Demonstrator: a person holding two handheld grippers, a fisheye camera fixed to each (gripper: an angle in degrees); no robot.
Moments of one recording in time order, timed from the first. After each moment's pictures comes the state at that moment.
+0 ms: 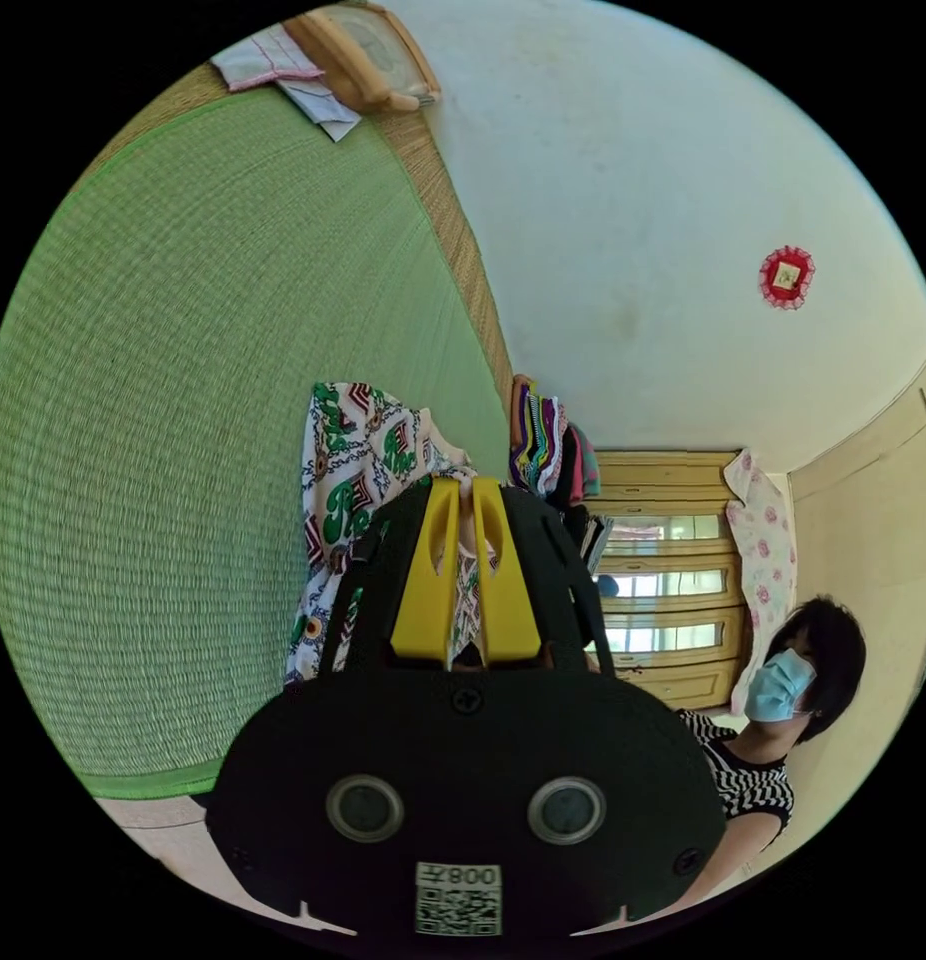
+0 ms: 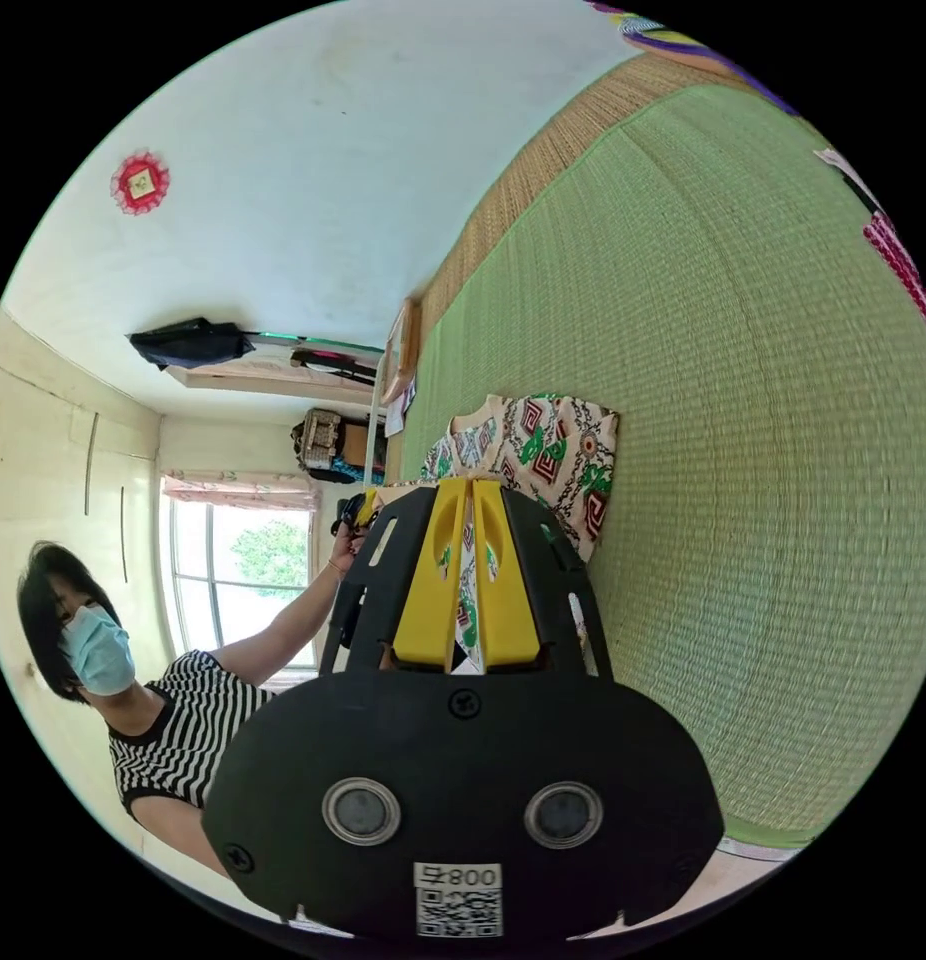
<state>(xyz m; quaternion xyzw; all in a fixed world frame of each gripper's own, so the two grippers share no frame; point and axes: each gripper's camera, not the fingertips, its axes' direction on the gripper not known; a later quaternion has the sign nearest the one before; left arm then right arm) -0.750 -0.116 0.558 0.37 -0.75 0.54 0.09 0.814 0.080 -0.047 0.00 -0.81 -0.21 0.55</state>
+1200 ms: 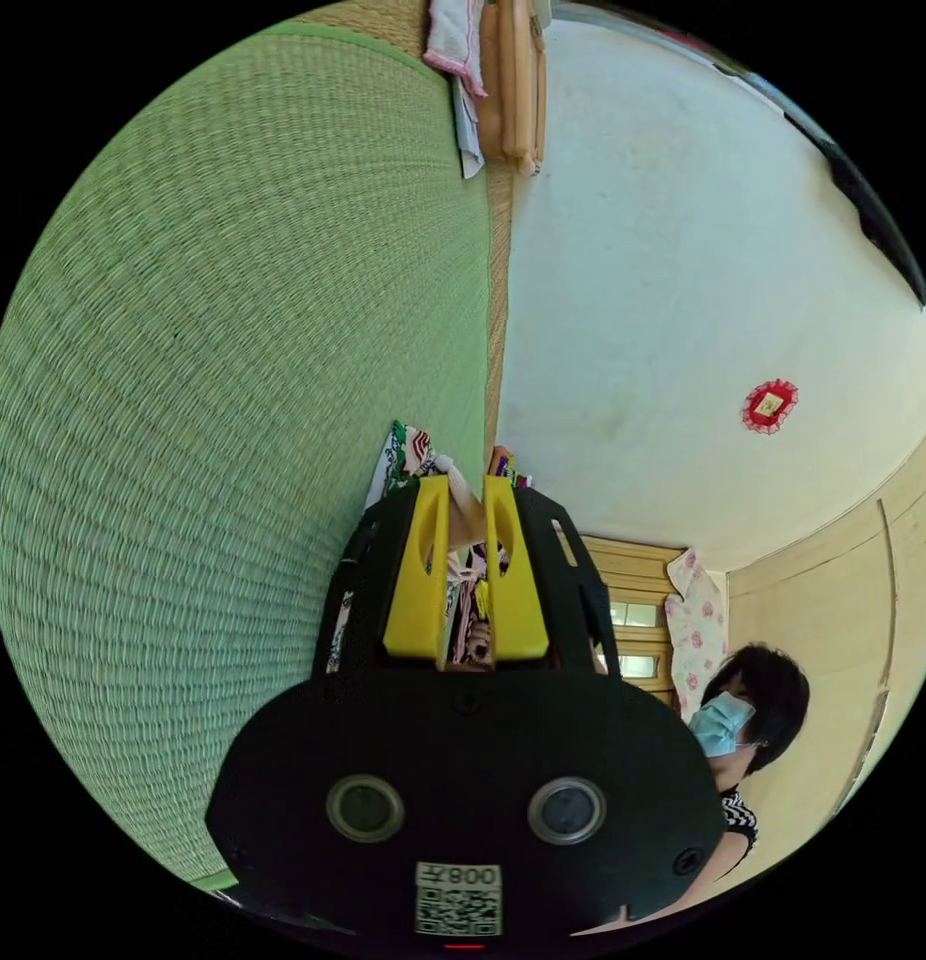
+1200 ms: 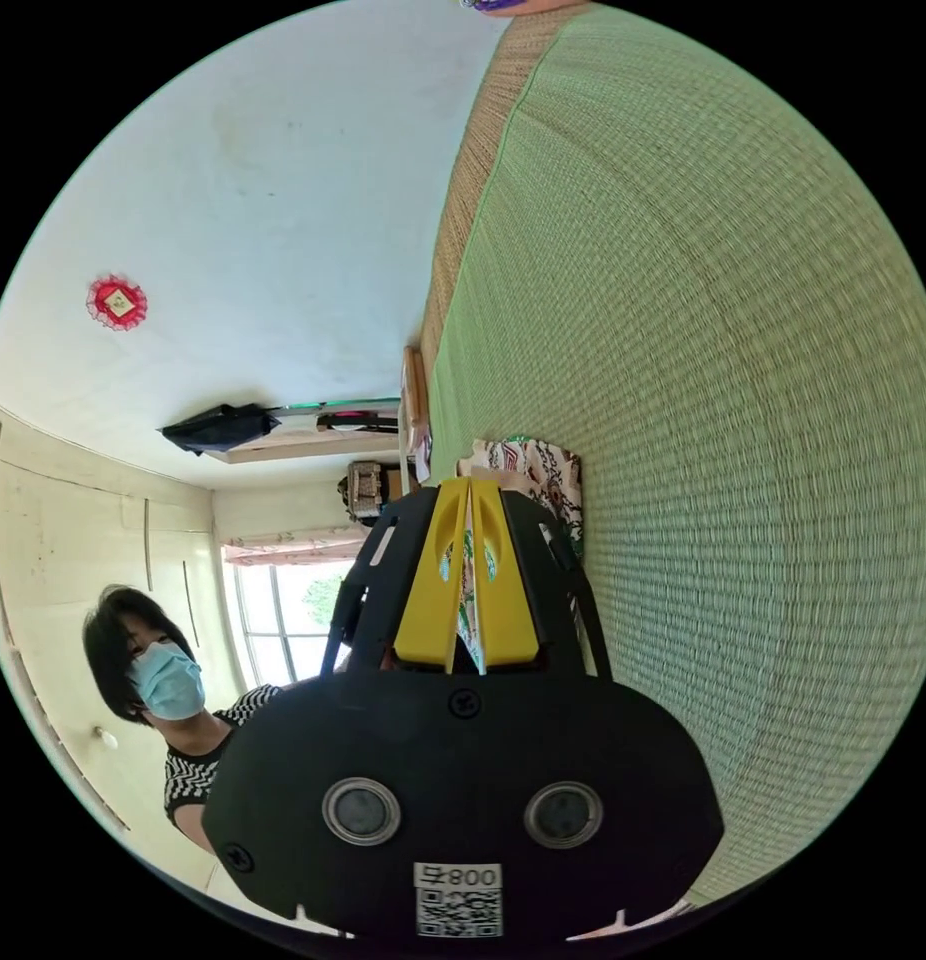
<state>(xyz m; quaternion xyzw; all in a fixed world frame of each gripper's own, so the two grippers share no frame) -0.575 -0.109 0.659 0.40 -0.64 0.63 0.18 0.776 -0.071 0.037 -0.08 -0.86 -0.13 0.49</state>
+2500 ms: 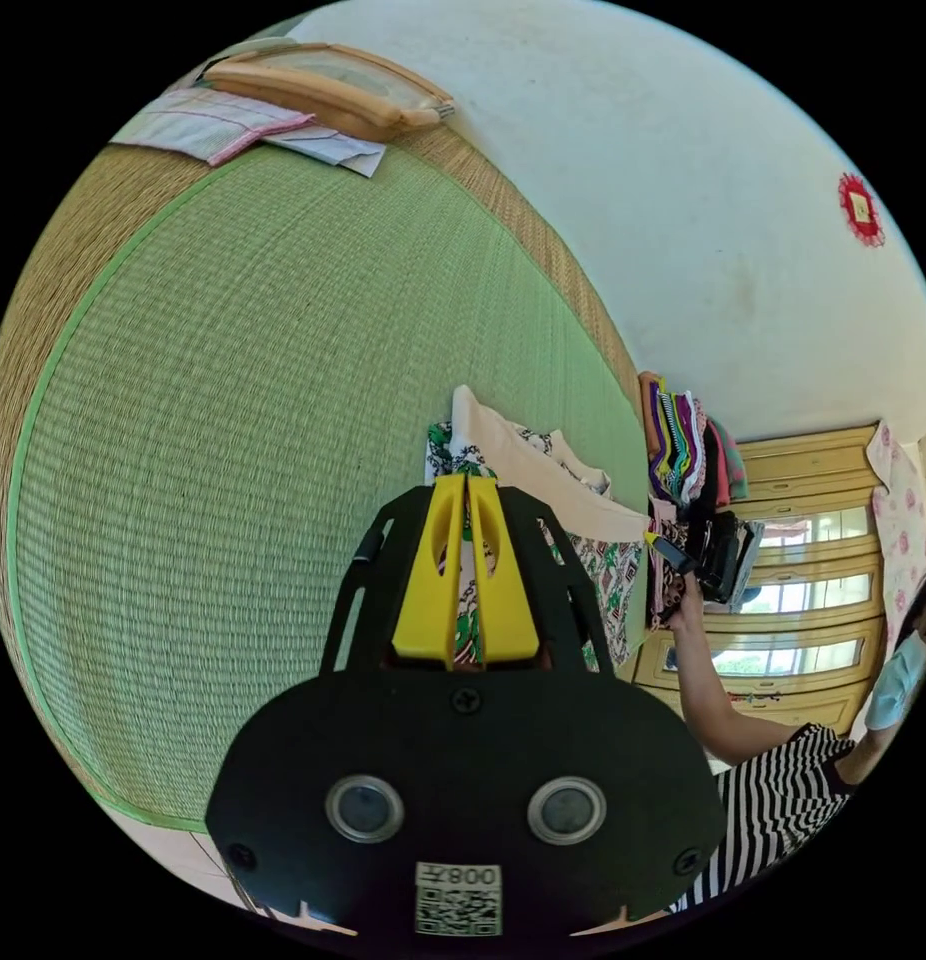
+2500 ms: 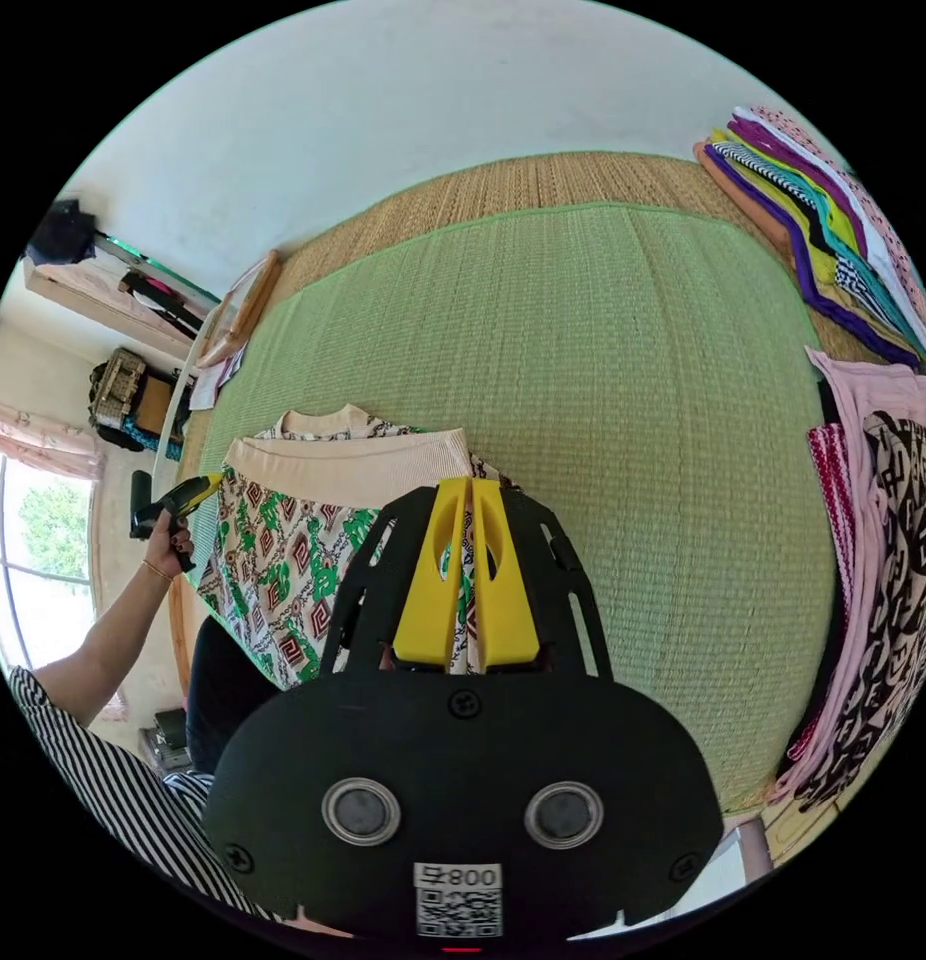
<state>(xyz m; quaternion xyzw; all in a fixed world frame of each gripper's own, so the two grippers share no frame) -0.561 -0.333 0.645 0.46 -0.76 0.45 -0.11 0.578 0.058 -0.033 0.13 -0.57 -0.23 0.78</state>
